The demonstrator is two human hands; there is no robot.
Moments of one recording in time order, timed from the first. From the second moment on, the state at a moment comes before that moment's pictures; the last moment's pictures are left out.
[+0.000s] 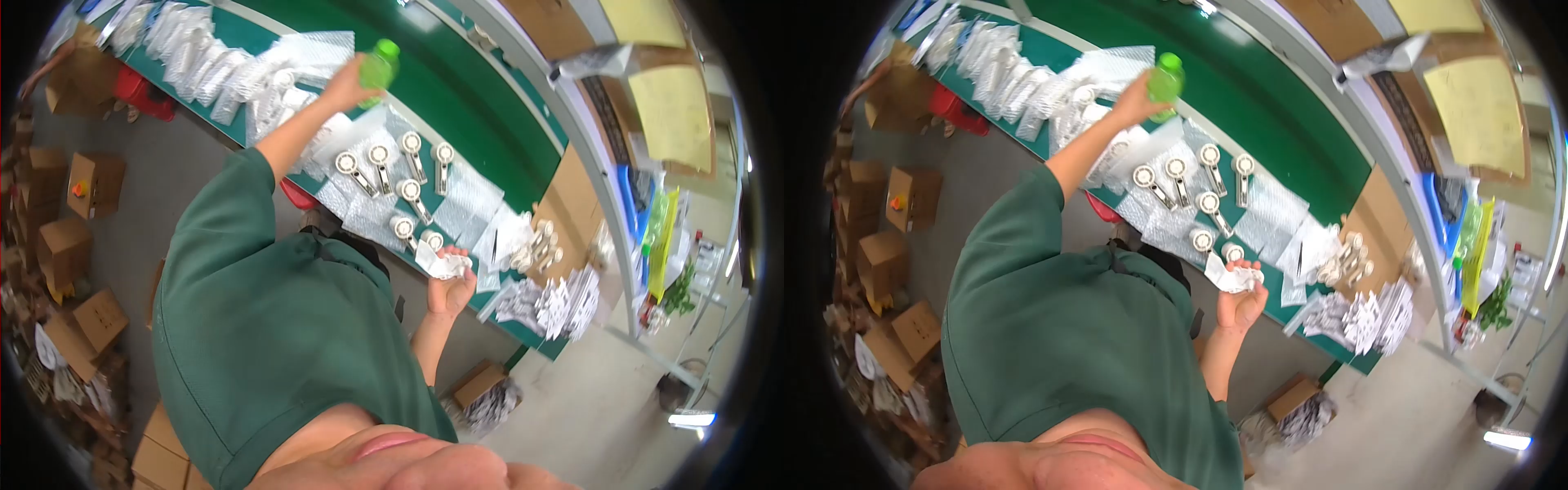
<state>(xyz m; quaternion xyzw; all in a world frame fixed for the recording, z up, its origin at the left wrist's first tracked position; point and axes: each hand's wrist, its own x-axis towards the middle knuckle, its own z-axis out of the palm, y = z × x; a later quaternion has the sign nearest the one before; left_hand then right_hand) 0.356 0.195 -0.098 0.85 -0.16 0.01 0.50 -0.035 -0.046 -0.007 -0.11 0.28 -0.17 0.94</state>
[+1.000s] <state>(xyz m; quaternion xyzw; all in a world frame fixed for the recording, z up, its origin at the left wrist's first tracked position) 0.107 0.146 -0.269 0.56 0.36 -0.31 0.67 -0.042 0.000 -0.043 -0.32 0.25 -0.09 0.91</state>
